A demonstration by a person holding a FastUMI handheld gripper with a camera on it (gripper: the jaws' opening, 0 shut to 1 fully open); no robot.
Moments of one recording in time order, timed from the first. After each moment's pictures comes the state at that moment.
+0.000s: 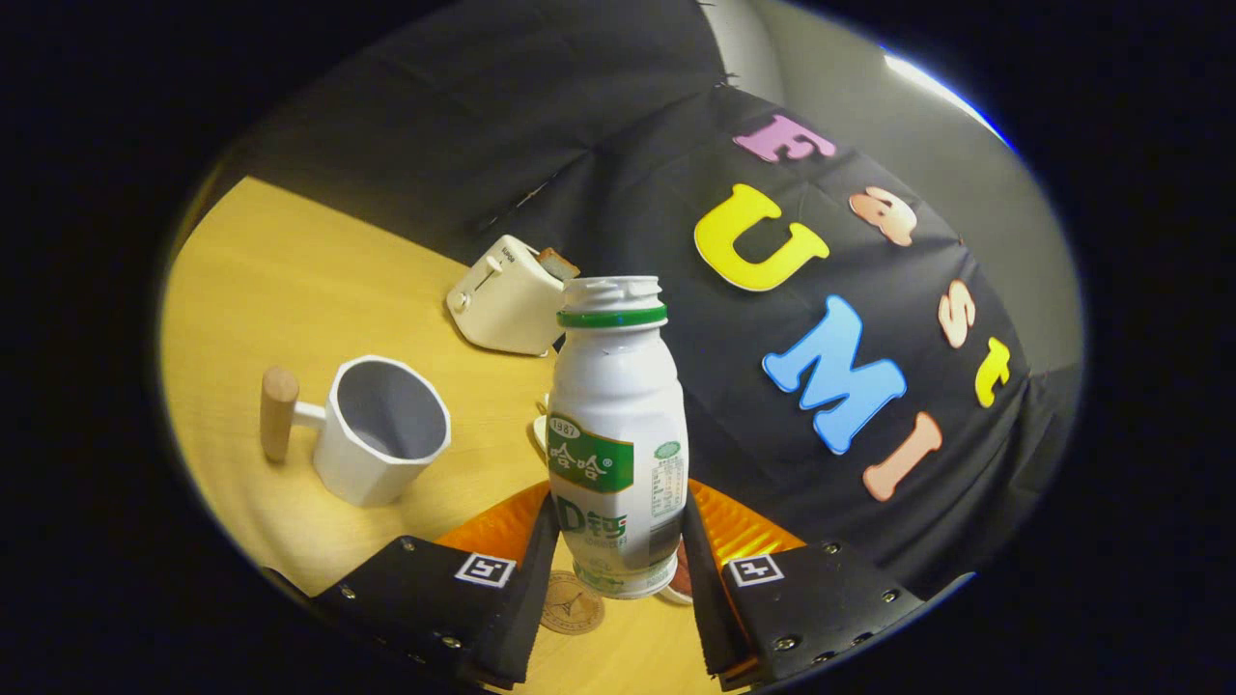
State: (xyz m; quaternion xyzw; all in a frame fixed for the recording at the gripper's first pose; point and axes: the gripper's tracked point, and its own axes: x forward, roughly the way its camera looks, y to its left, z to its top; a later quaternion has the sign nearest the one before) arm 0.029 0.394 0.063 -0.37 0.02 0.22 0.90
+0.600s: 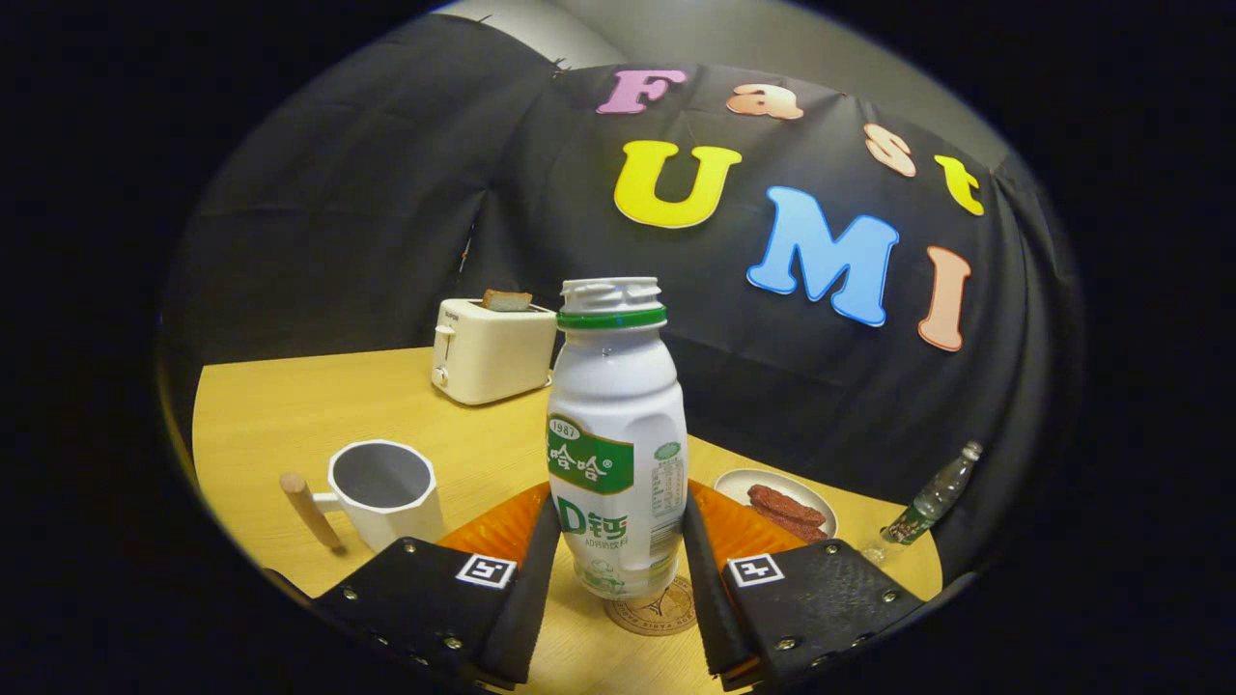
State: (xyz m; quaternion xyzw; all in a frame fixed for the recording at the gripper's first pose) arm 0.058 0.369 0.051 -0.14 0.09 0.24 0.96
